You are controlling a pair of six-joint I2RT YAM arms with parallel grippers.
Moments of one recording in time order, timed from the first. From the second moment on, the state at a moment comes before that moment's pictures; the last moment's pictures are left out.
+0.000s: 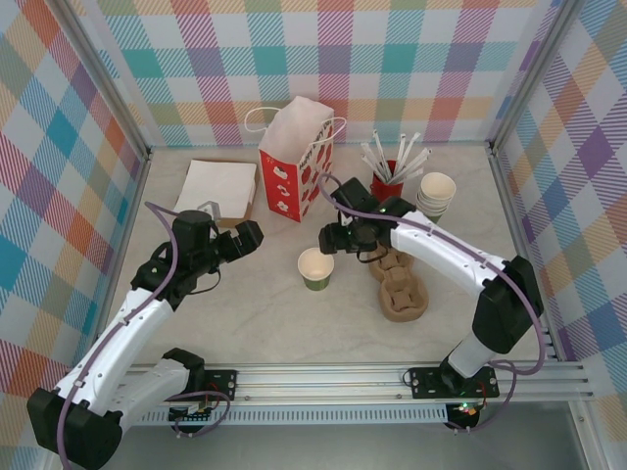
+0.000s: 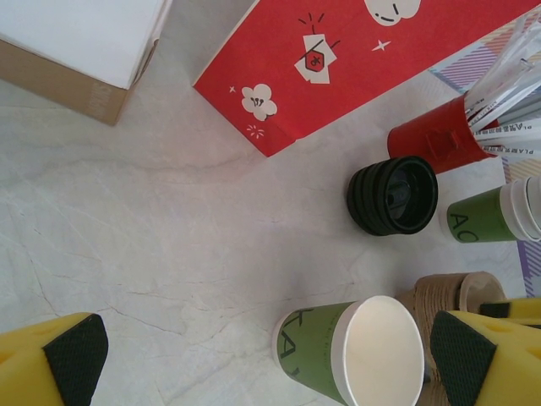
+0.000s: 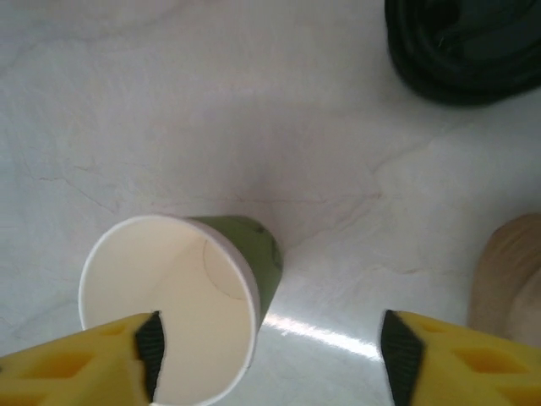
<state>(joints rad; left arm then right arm) -0.37 0.92 0.84 -0.56 0.07 -0.71 0.72 1.60 1.39 -0.87 -0.01 0.53</state>
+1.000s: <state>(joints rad) -0.37 0.91 0.84 -0.59 0.04 -0.68 0.59 2.09 1.83 -1.09 0.27 0.38</state>
